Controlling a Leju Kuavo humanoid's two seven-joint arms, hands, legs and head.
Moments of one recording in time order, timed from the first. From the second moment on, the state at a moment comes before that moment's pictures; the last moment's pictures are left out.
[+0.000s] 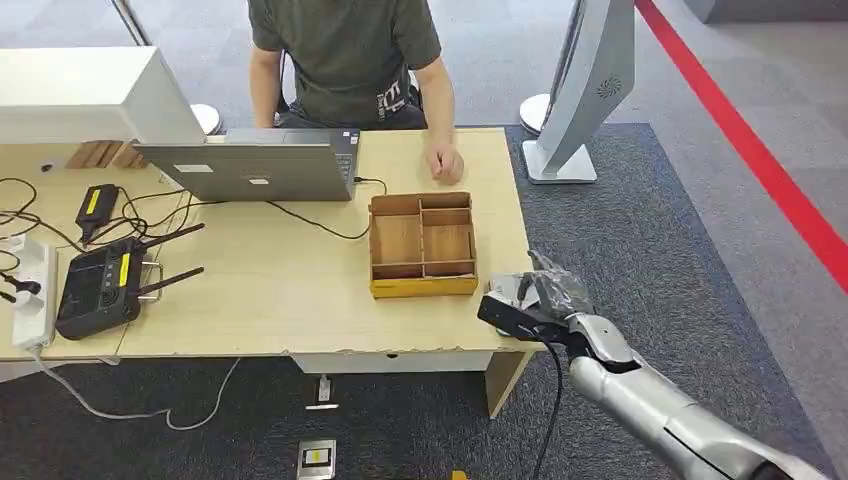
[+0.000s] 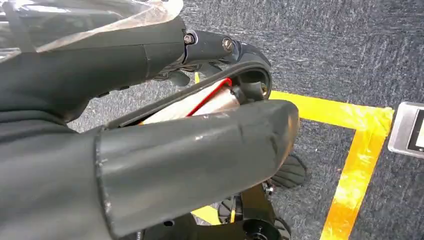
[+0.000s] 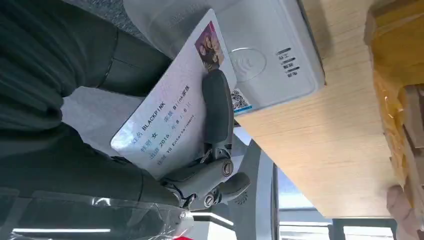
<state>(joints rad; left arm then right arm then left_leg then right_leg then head) -0.09 0.06 -0.71 -0.21 0.82 0.25 -0.14 -0.55 -0.43 0.90 -0.96 0.52 -0.27 0.33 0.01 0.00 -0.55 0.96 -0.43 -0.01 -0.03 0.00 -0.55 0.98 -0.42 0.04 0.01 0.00</state>
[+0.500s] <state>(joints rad) -0.09 0.06 -0.74 -0.21 0.83 0.24 -0.14 -0.67 -0.51 0.91 -1.08 0.61 -0.22 0.46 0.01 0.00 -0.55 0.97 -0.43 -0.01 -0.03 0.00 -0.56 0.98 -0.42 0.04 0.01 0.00</state>
